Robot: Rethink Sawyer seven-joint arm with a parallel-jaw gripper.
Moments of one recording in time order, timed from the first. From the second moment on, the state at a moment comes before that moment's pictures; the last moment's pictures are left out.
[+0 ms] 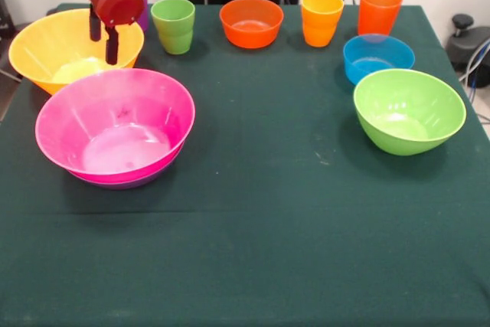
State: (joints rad) arm -0.31 -0.53 -0.30 1.58 0.15 0.45 2.17
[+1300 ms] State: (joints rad) arm -0.17 -0.62 -0.39 1.73 0.33 0.45 2.35
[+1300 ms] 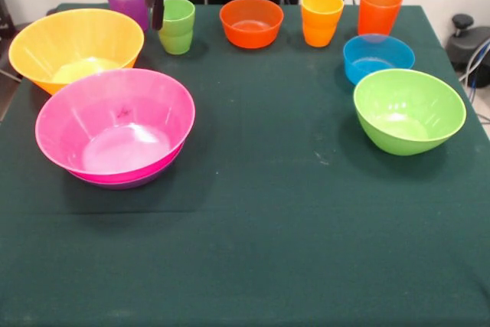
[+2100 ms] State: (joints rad) arm -0.08 -0.61 -0.40 1.78 0.42 0.45 2.37
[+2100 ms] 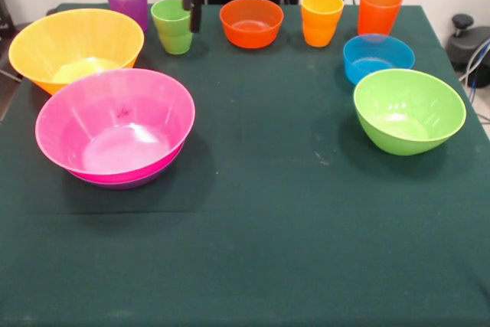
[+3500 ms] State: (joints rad) arm -0.11 -0.55 -0.36 1.90 0.52 0.28 2.38
